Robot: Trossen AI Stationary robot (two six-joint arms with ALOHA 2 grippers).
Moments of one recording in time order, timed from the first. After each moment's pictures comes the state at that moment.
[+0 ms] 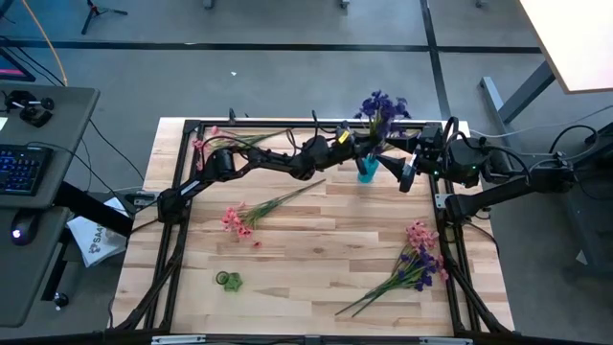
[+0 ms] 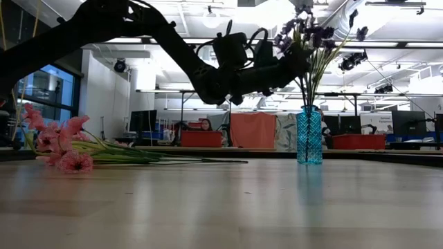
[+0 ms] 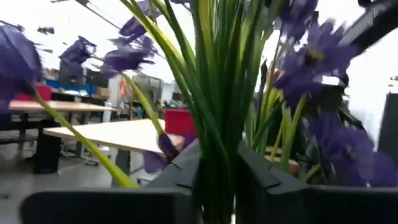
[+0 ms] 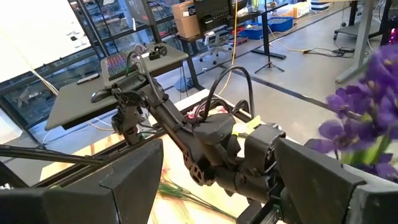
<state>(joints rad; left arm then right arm) 0.26 2.46 1.70 1.11 -0.02 -0.13 0.13 0.86 1.11 -0.48 0.55 0.38</state>
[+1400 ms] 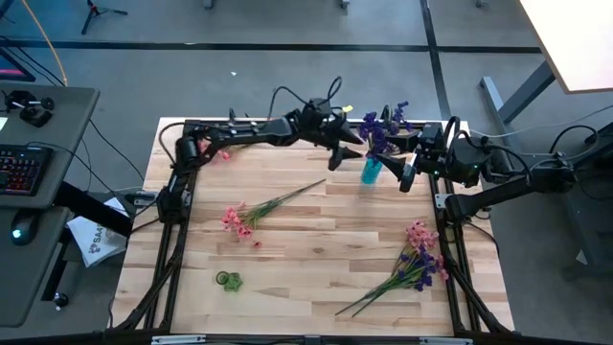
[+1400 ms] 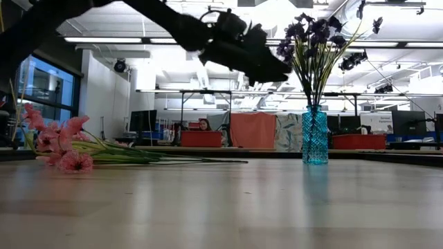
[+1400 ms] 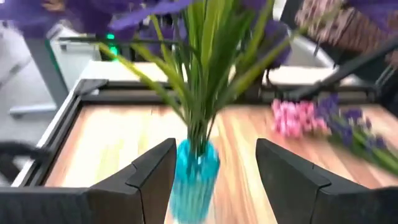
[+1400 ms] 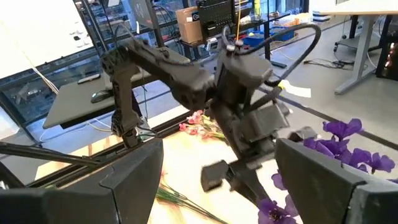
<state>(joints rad) 0.40 2.10 1.70 -0.01 0.48 0.15 0.13 0.86 1.11 -0.45 0.55 0.31</state>
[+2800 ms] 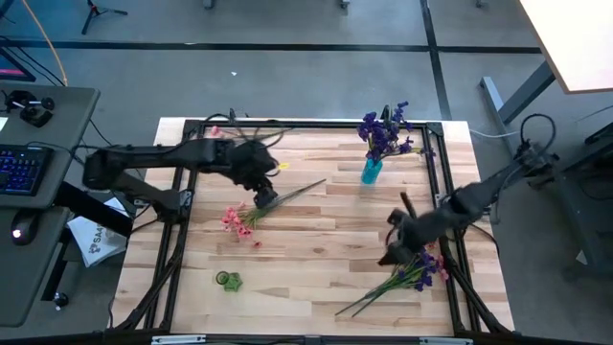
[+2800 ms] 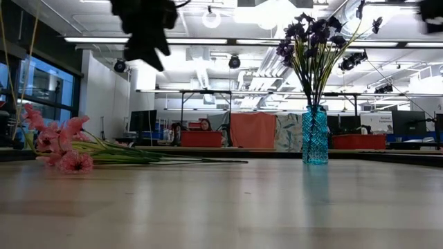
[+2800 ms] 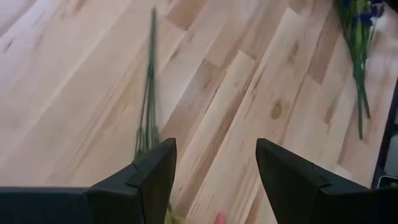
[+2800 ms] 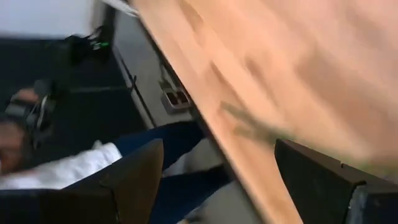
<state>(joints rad) 0.14 1.31 1.14 -0.81 0.06 -0.45 0.58 1.03 0.83 -0.50 -0.02 1.48</state>
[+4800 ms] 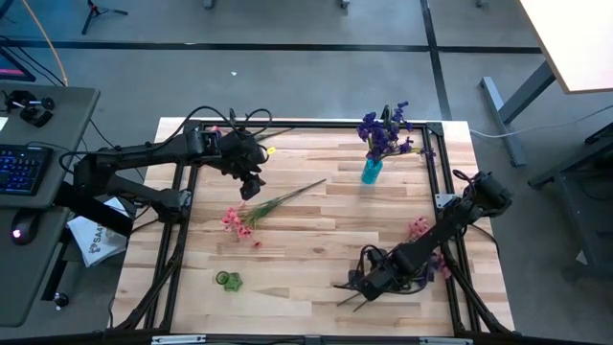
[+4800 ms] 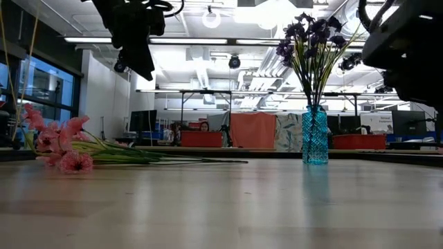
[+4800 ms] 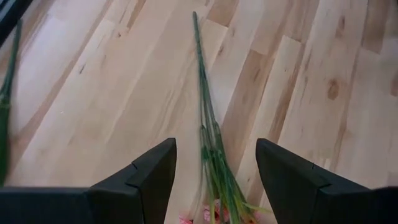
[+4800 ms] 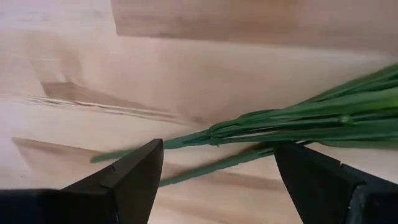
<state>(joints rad) 0.28 1.23 1.06 -0.83 0.04 -0.13 0.64 1.75 1.02 -0.51 -0.08 2.17</state>
